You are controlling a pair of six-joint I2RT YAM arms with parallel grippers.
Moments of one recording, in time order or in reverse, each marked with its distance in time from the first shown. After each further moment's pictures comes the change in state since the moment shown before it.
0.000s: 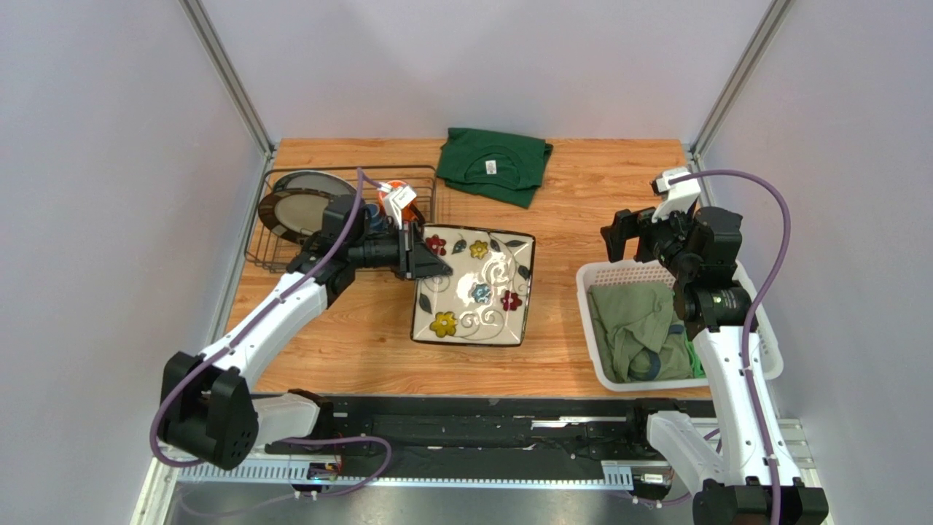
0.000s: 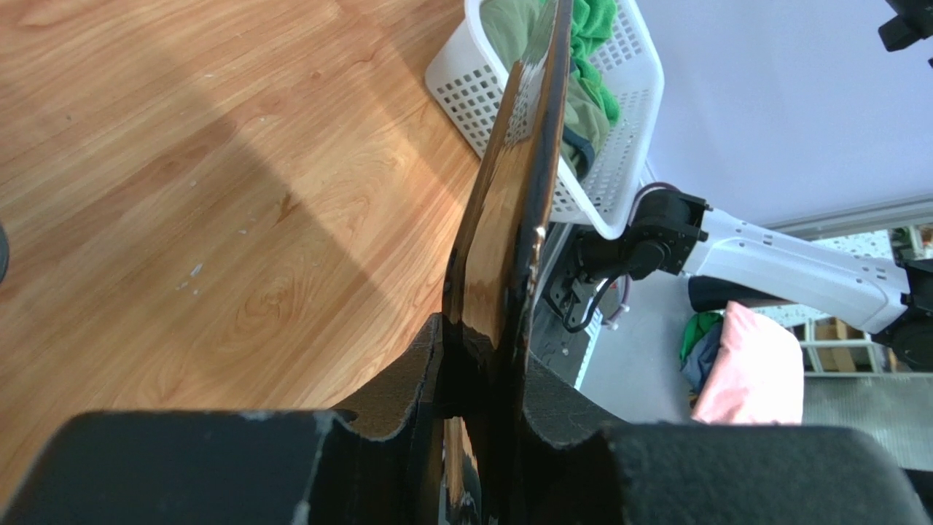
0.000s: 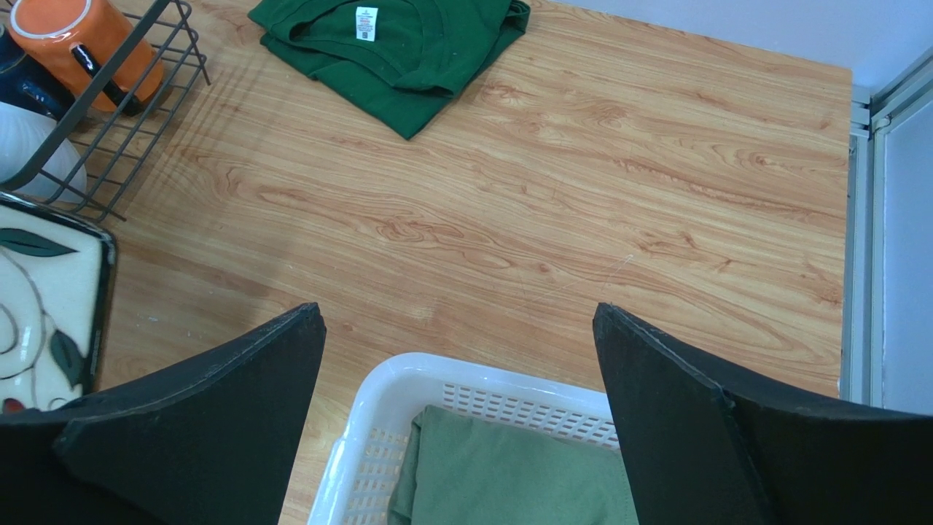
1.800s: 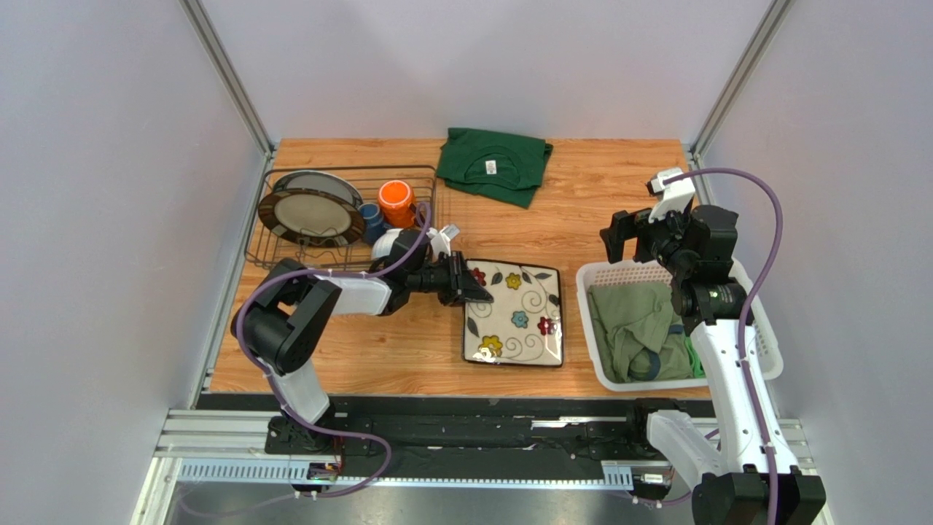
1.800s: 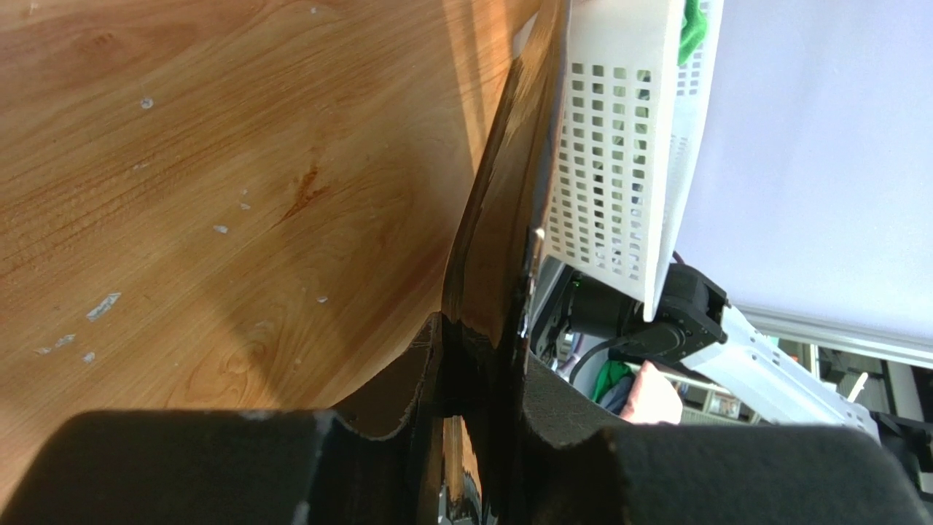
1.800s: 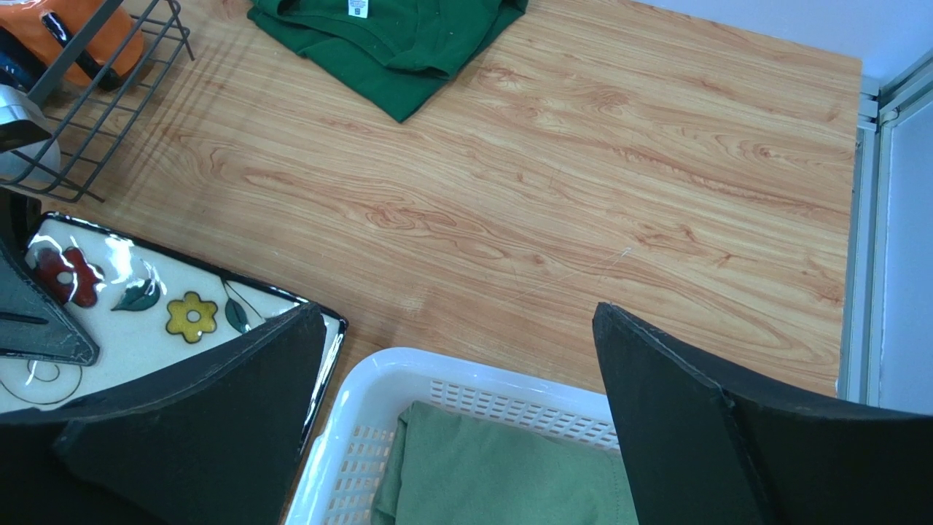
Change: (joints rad) left arm -0.217 0.526 -0.129 0.597 -0.150 -0.465; right arm -0.011 0.033 -0.017 0.017 -0.015 -0.037
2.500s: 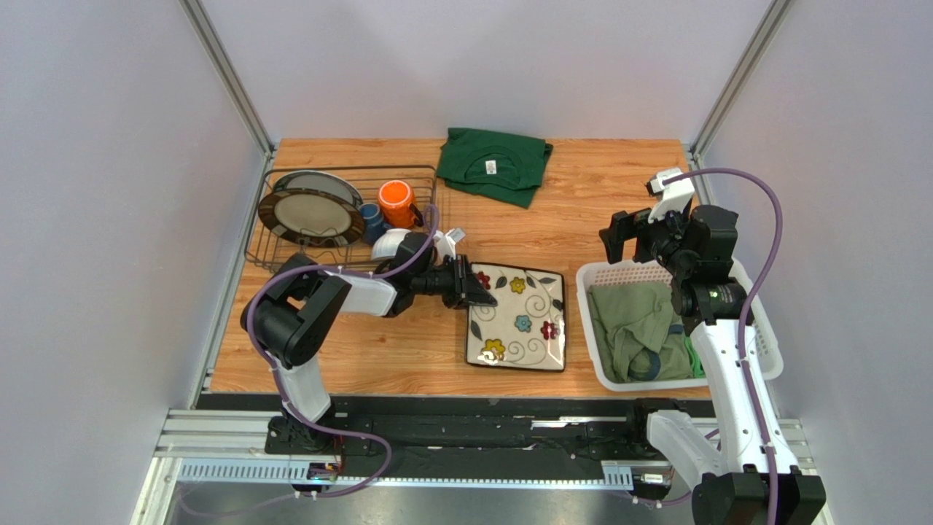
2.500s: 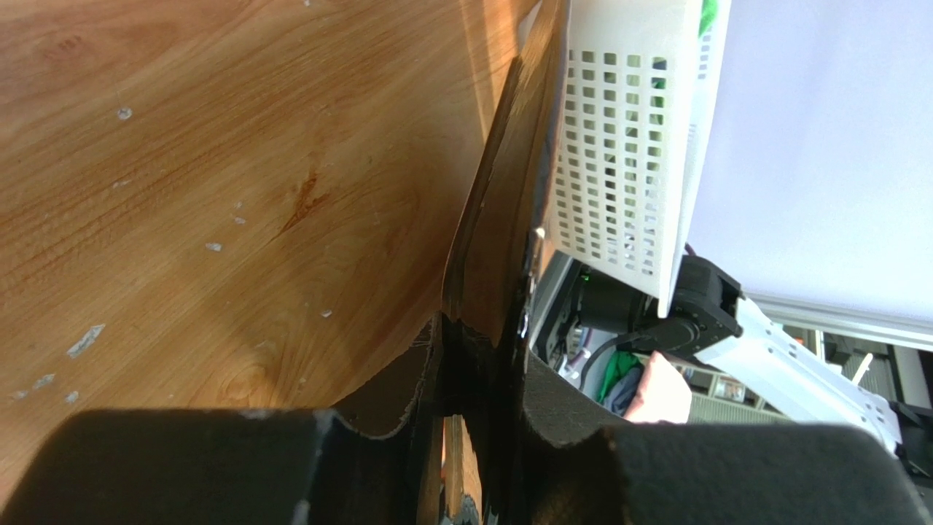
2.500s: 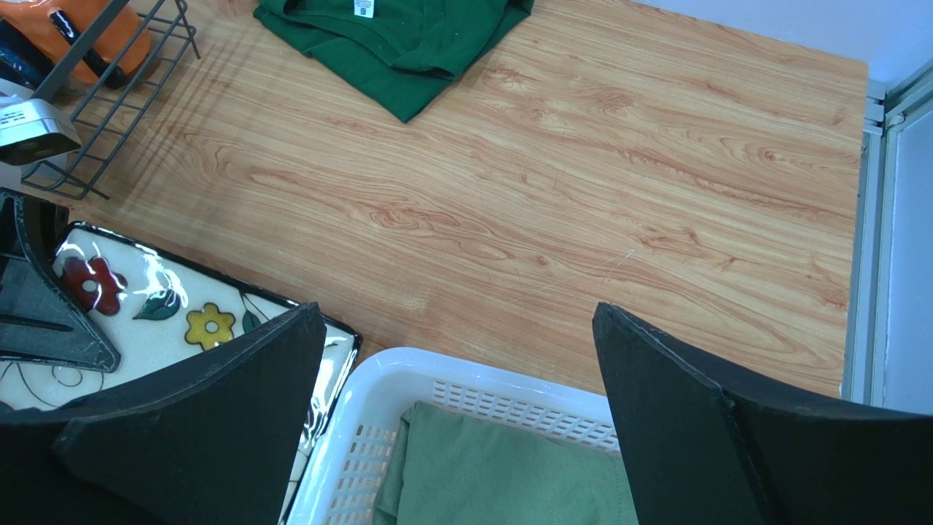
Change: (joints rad) left arm -0.011 0.059 0.003 0.066 0.016 0.001; right arm 0.000 0.000 0.000 0.000 -0.011 -0.003
